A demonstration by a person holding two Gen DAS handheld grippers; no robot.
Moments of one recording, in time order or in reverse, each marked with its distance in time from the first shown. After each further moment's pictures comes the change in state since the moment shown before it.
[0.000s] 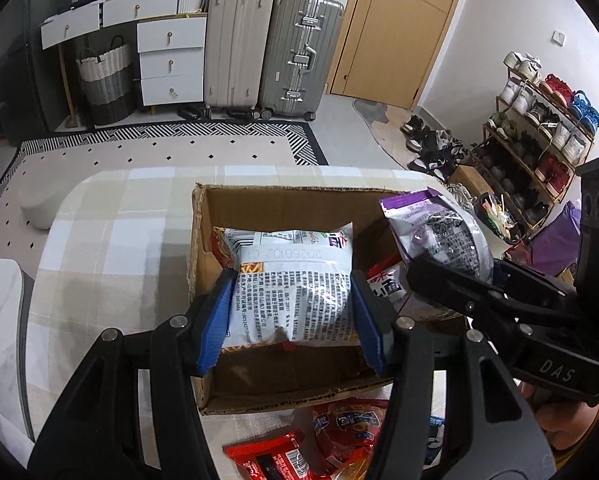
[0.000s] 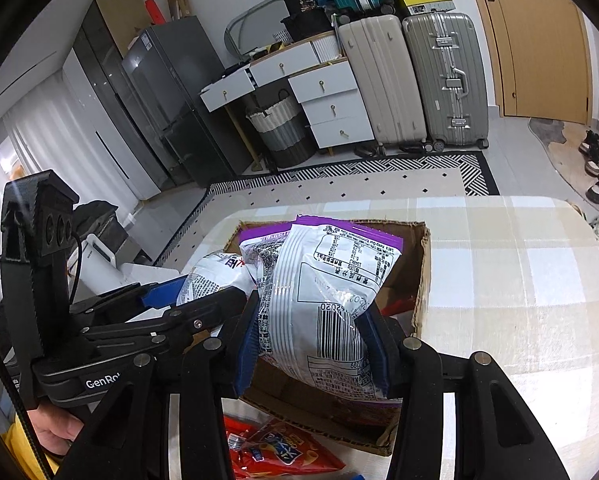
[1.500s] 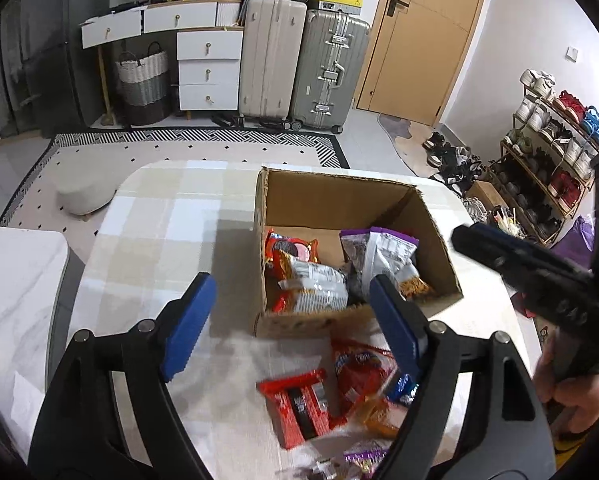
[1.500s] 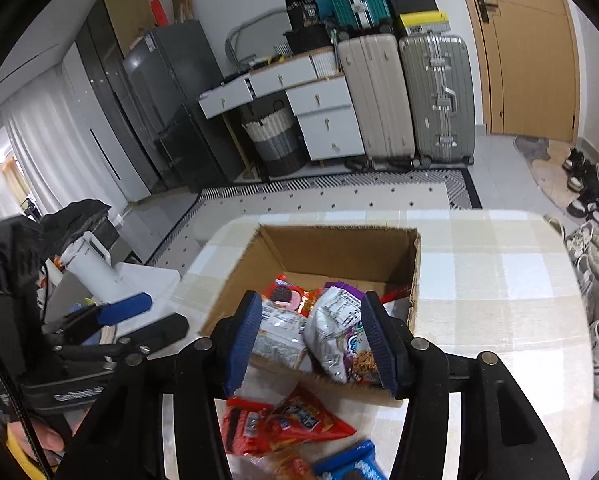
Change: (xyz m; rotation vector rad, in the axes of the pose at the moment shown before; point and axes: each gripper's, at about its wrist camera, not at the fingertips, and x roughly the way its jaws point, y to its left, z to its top) left arm -0.133 0.016 -0.082 -0.053 -0.067 0.094; right arm -0.061 0.039 -0.008 -0.042 -0.062 -0.063
